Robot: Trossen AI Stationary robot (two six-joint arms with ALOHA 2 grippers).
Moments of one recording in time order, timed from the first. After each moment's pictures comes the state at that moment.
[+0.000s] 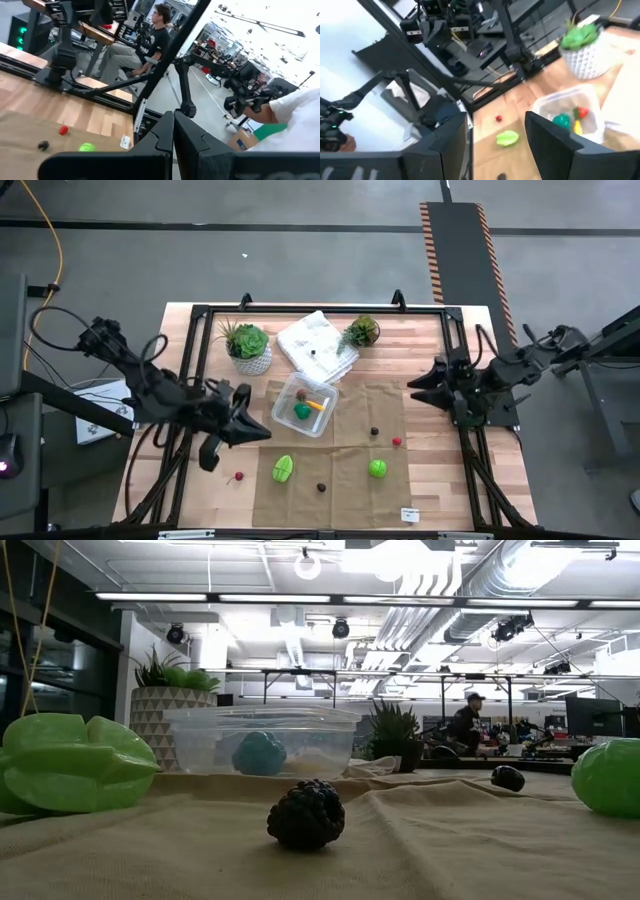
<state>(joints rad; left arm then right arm) -0.54 1.10 1.14 -0.11 -0.40 -0.57 0.48 0.65 0.86 -0.33 0.39 0.70</state>
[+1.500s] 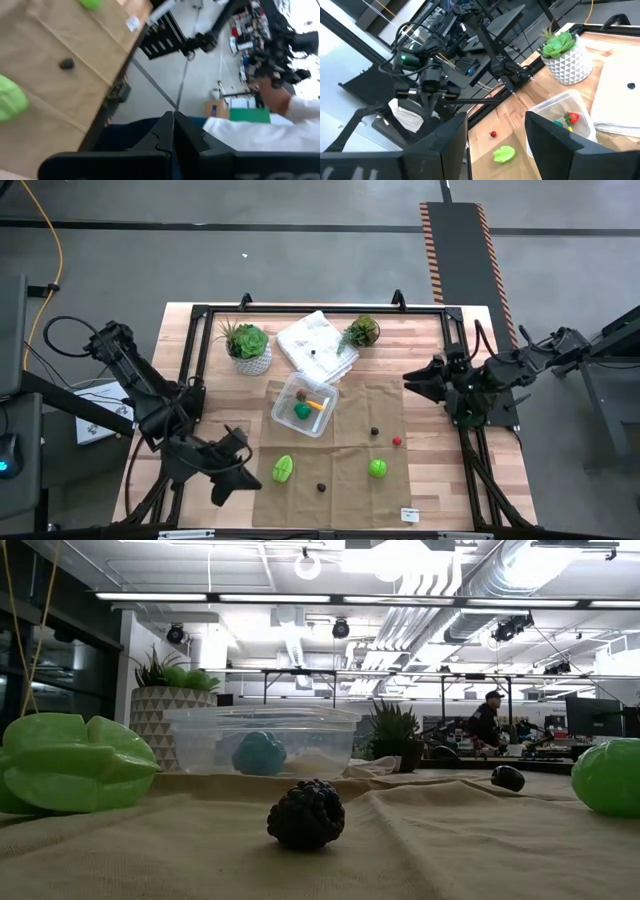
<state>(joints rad) -0.73 1.27 1.14 -0.37 -0.36 -1.38 0.45 0.67 0.84 -0.28 0.47 0.79</state>
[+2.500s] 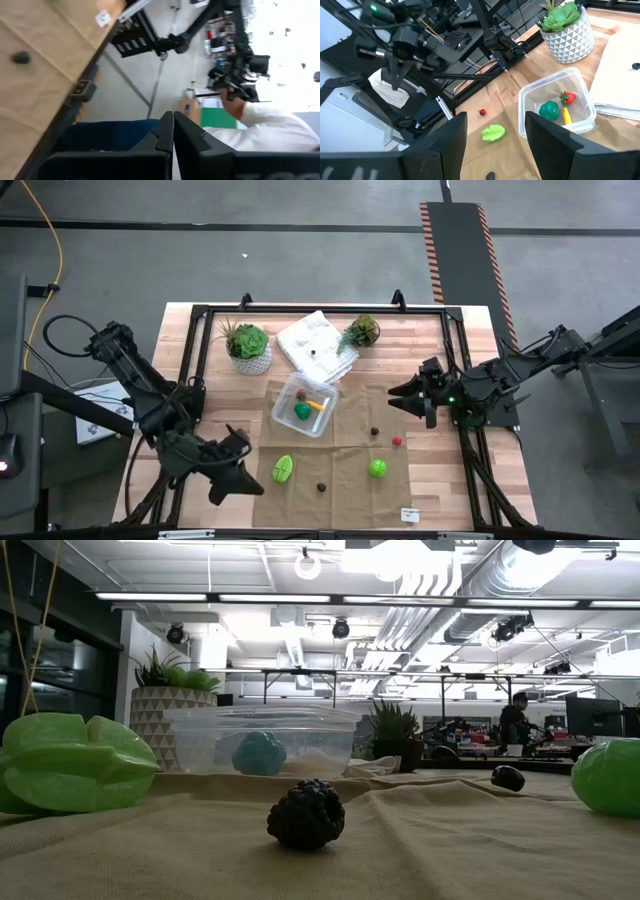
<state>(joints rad) -0.72 1.28 1.19 -0.30 -0.31 -1.41 0.45 0.82 0.84 -0.26 0.42 0.78</state>
